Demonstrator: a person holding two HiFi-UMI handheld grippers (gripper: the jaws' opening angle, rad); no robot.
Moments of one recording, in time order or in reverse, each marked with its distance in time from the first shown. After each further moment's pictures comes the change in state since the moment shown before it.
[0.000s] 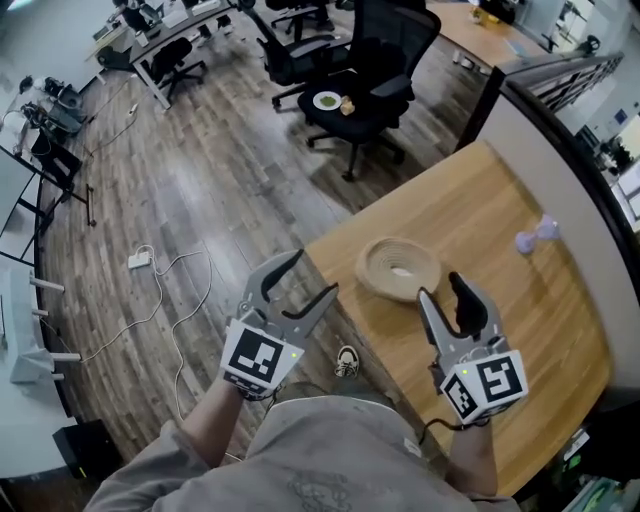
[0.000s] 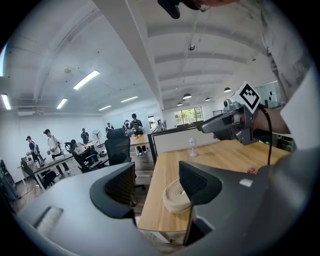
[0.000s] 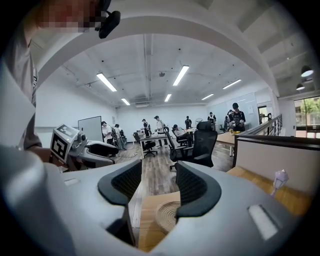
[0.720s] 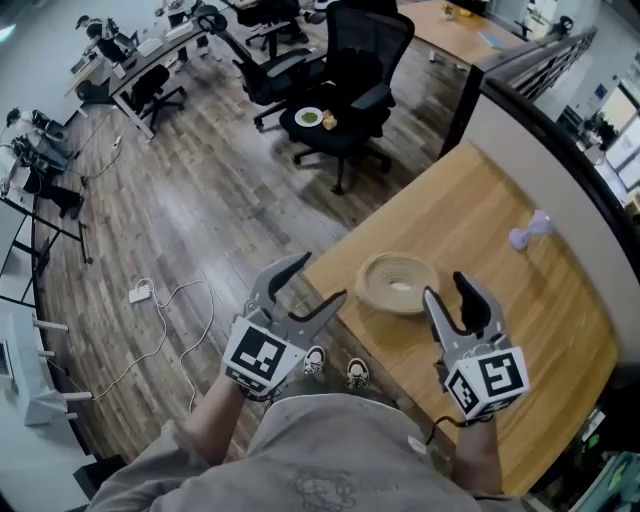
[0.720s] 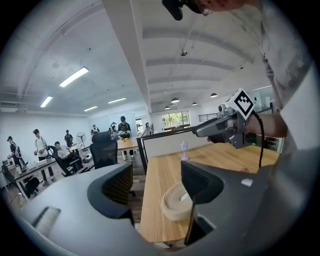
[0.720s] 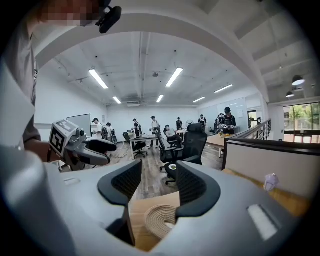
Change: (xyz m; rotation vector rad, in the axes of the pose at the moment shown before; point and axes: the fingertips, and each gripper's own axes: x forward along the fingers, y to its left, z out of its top) left arm 0.036 0.025 0.014 0.029 -0.039 -0.165; right arm 0.025 -0.023 0.009 0.002 0.001 -0.120
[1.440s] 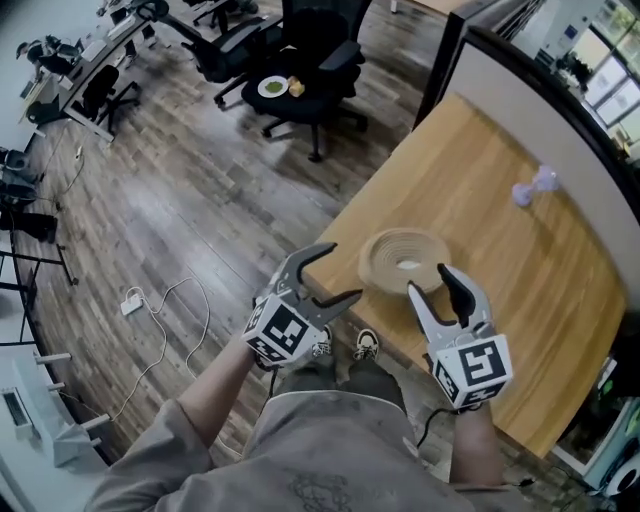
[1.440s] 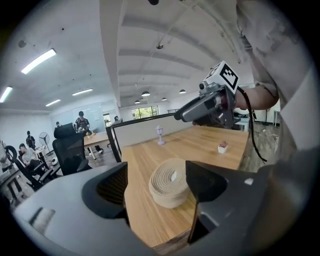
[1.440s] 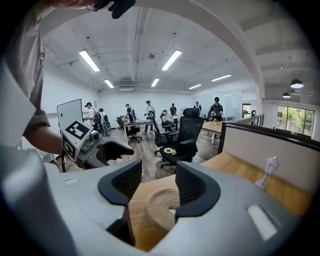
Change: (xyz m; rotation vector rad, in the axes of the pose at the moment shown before) left arm 0.073 -0.010 -0.112 0.118 0.051 -0.382; right arm 0.060 0.023 -0.067 -0.008 0.186 -0.090
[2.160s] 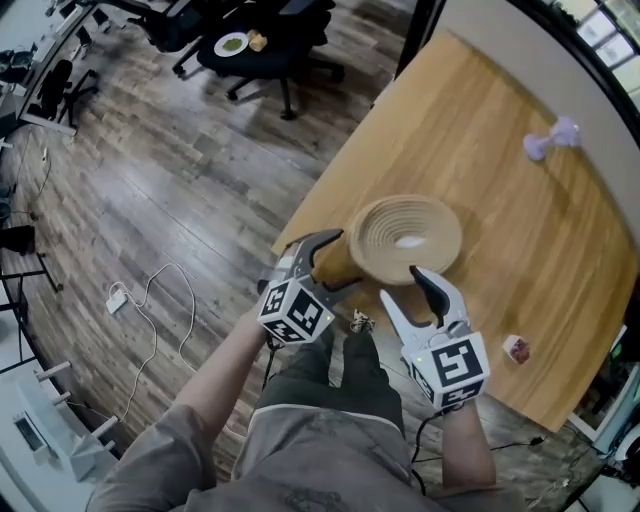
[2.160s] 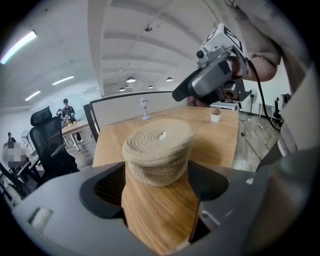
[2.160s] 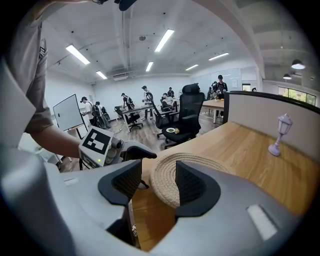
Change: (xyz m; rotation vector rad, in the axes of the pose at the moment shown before) left arm 0.102 -0.036 -0.140 0.067 0.132 -0.166; right arm 0.064 0.022 -0.119 0.098 0.179 0.034
